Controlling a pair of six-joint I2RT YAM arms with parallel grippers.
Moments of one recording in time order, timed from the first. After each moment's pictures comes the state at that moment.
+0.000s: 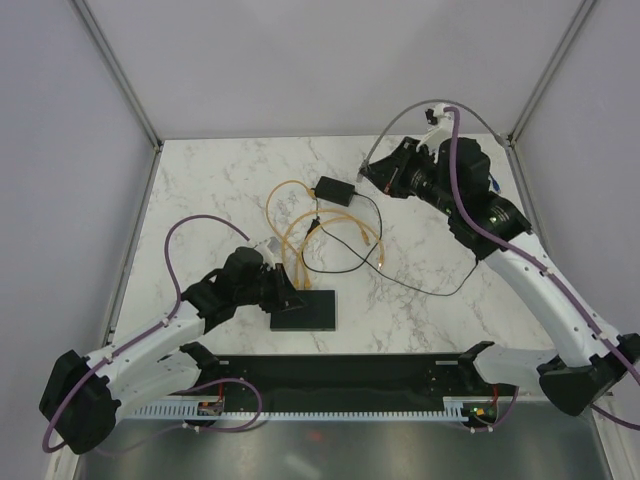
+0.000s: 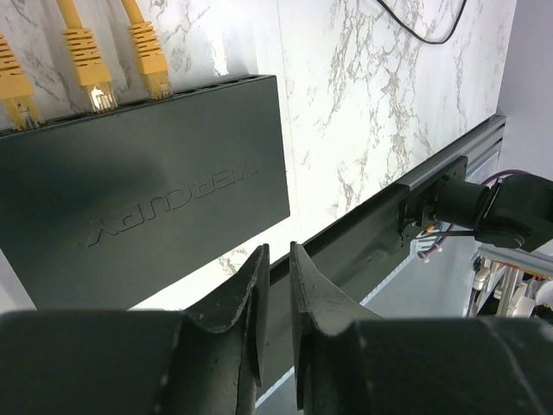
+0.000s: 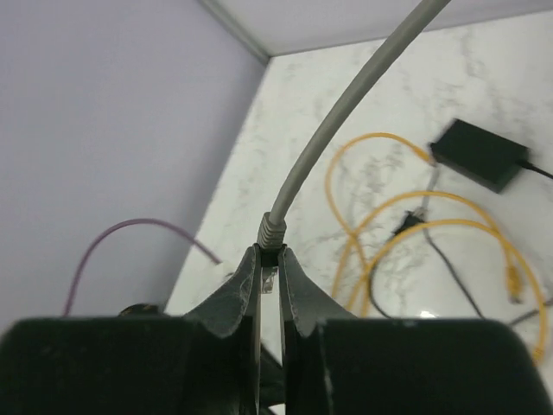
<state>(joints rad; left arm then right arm) -0.67 0.92 0.49 -0.28 0.29 -0.84 0.57 1.19 1.41 -0.36 -0.14 0.68</state>
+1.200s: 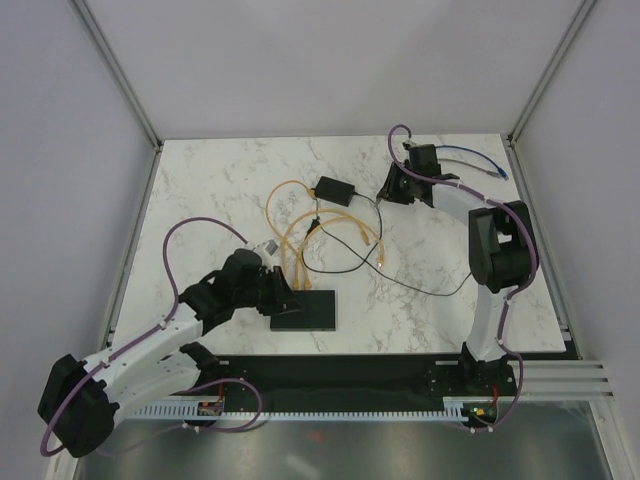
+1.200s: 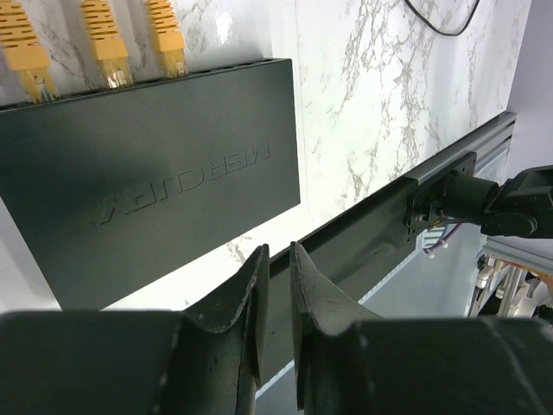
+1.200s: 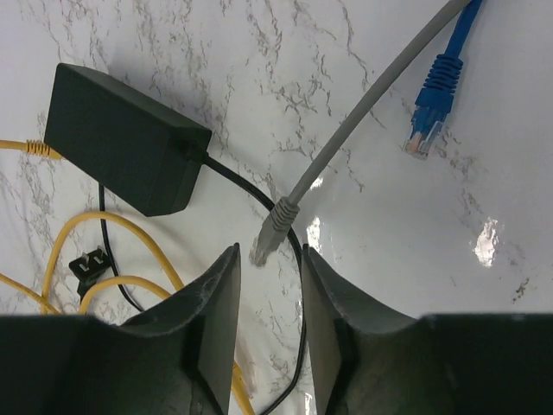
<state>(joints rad) -0.67 0.90 0.49 -0.33 0.29 -0.85 0.21 1.99 1.38 -0.16 -0.23 0.44</state>
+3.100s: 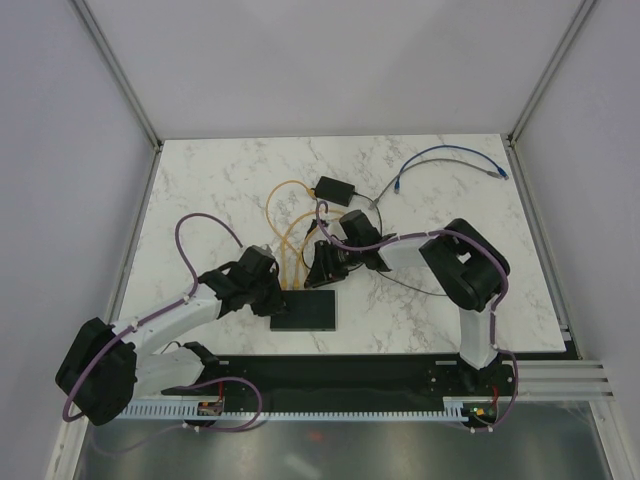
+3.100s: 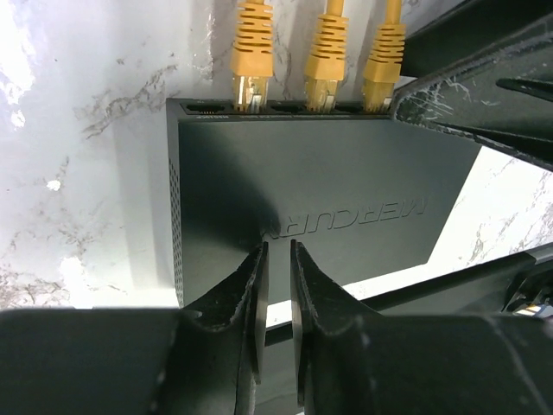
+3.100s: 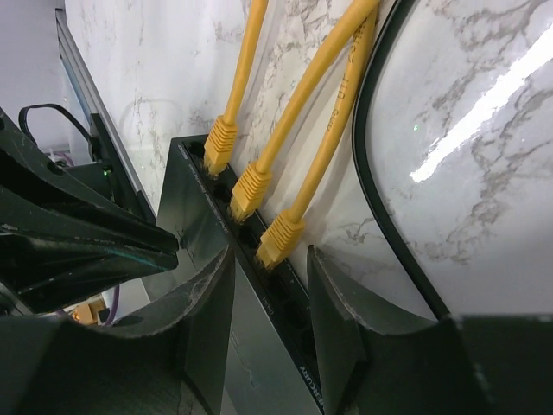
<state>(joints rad) -0.65 1.13 0.55 -0.47 0.08 -0.87 0.68 1.97 0.99 0.18 -0.71 0.60</state>
